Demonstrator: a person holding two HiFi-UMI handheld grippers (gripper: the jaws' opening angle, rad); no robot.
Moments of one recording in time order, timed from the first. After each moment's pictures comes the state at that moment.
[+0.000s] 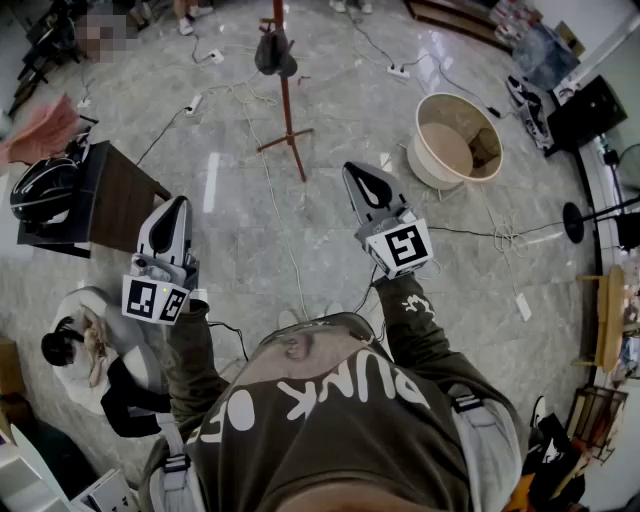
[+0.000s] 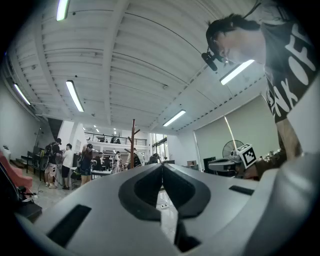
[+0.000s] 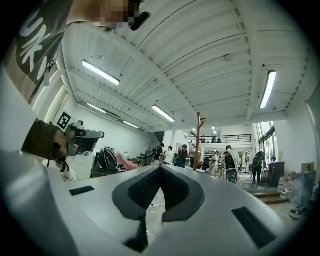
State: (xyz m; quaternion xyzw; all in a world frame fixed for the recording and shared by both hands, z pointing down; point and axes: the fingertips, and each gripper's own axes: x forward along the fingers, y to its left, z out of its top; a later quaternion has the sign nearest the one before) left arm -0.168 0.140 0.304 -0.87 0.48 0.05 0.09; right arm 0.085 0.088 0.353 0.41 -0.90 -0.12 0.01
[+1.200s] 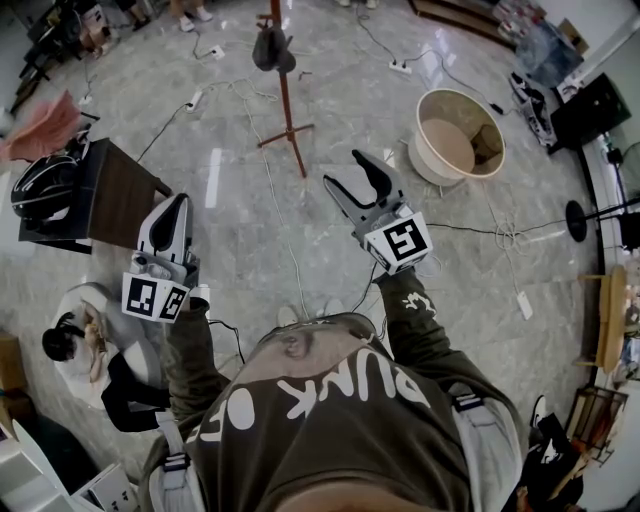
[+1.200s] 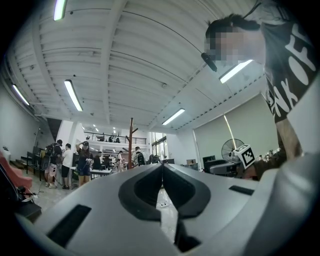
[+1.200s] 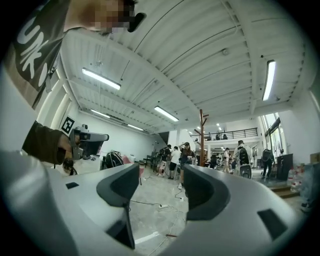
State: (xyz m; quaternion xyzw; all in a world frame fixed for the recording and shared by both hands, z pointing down) left arm -0.148 0.141 0.302 -0.87 0.48 0.04 0.09; right arm 0.089 0.090 0.357 0.38 -0.92 -0.09 0.00
